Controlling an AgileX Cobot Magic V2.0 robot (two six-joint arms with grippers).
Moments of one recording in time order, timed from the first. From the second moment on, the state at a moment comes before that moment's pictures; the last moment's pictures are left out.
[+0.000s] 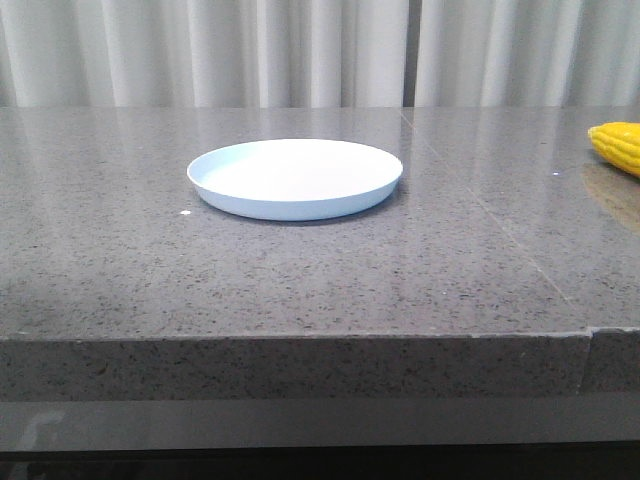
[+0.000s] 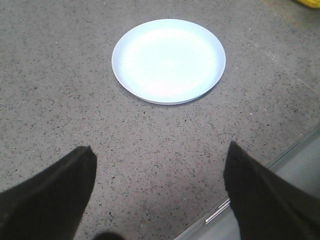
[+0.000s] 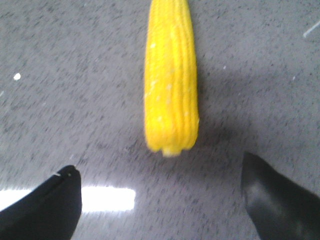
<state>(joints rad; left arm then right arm) -0.52 0.82 -0.97 -0.07 0.83 0.10 -0.04 1.40 -1.36 -0.02 1.03 0.04</state>
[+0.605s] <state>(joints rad) -0.52 0.82 -0.97 -0.07 0.83 0.10 -0.05 1.84 -1.58 -0.04 1.00 0.04</state>
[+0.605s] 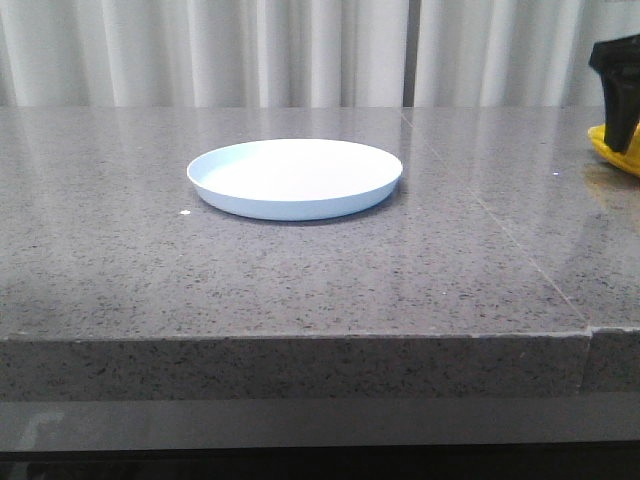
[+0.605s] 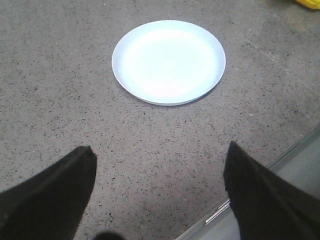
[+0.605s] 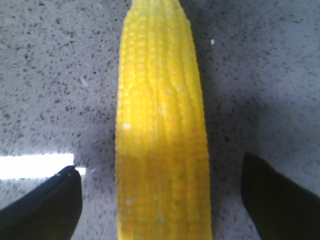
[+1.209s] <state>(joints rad) -0.52 0.82 -0.97 -0.07 0.82 0.10 -0.04 1.86 -1.62 -0.02 1.04 0.04</state>
